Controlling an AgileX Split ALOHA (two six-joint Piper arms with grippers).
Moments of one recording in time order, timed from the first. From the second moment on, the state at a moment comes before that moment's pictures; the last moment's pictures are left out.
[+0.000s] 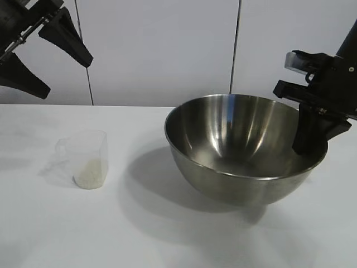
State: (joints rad) left arm -0.07 1.78 -1.34 -0.78 1.00 0.46; right arm 0.05 1.85 -1.27 0.37 1.01 -0.25
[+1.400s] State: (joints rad) left arm -0.07 1.78 -1.34 -0.78 1.00 0.46; right arm 0.25 1.96 -1.35 0.34 0.85 -0.04
